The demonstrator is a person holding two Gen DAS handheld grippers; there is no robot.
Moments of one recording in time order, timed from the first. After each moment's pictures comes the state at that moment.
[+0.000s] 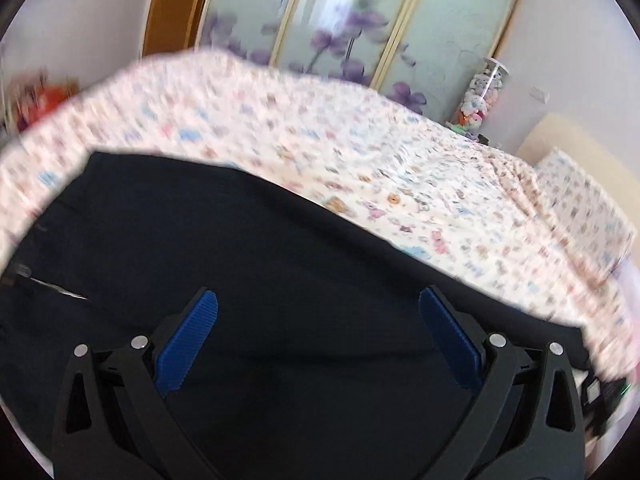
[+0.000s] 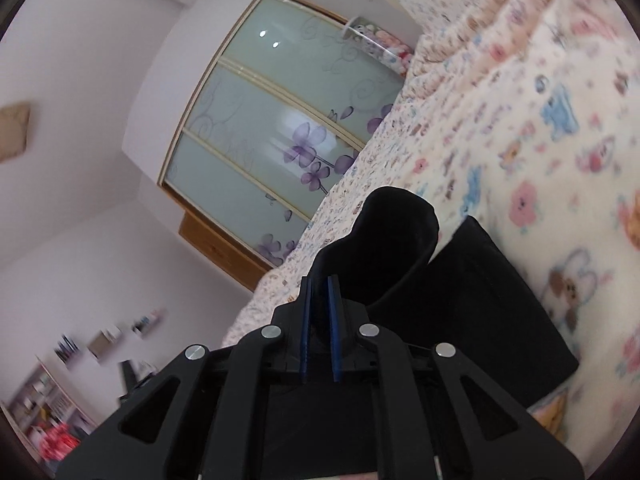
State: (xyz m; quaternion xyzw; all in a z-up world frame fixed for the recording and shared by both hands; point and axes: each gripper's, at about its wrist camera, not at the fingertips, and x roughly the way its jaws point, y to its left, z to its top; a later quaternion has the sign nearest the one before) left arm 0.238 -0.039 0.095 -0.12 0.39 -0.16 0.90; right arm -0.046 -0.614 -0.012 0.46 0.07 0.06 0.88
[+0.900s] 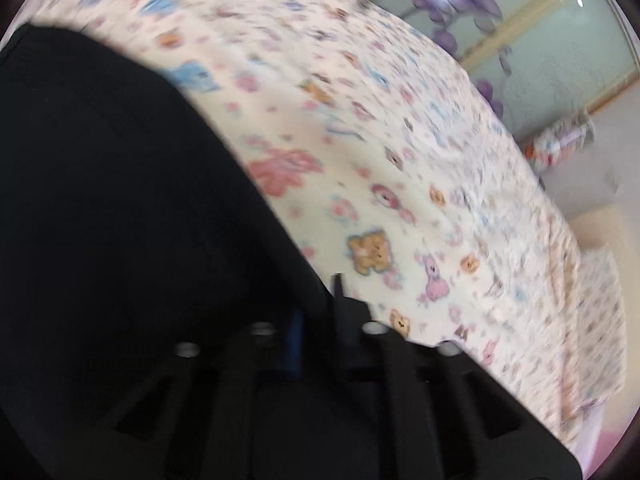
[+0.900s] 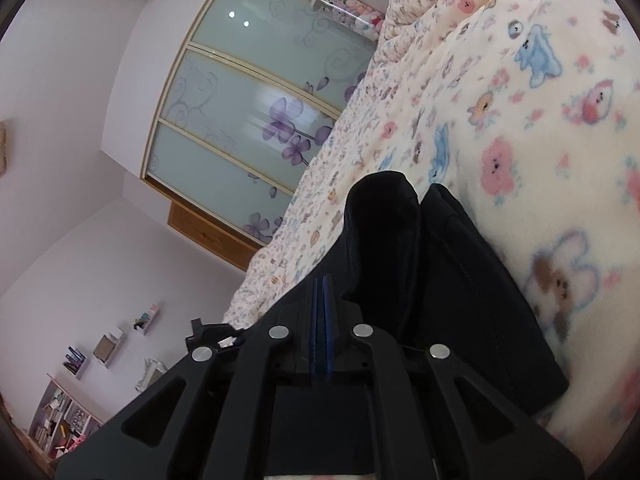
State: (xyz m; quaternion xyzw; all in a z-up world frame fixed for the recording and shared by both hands) left arm 0.415 -0.074 -0.015 -0.29 0.49 -0.07 0.82; right arm -0.028 -0.629 -0.036 0.49 0.14 0.06 0.86
